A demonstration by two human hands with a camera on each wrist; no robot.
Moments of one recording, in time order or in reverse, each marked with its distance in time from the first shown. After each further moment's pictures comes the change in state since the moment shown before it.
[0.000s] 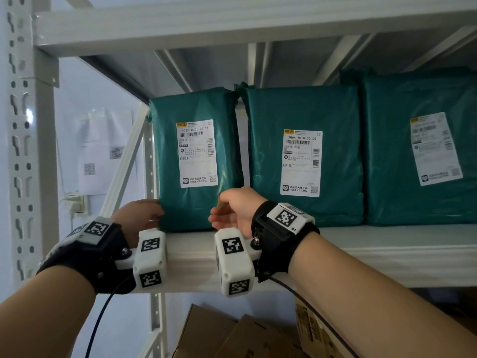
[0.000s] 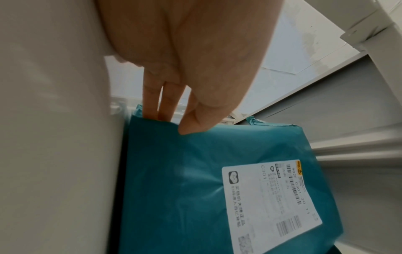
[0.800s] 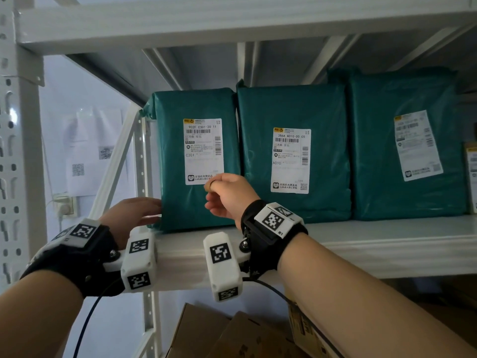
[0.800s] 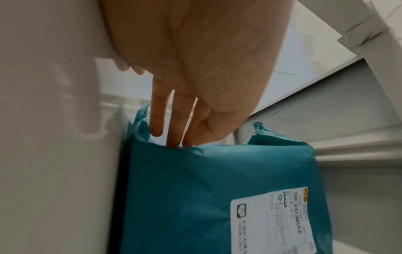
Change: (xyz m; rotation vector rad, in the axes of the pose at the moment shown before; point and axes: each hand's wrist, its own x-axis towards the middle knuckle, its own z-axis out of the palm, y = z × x) left_hand -0.016 0.011 -0.001 -0.399 -0.177 -0.021; right_hand -0.005 -0.004 0.001 -0.124 0.054 -0.309
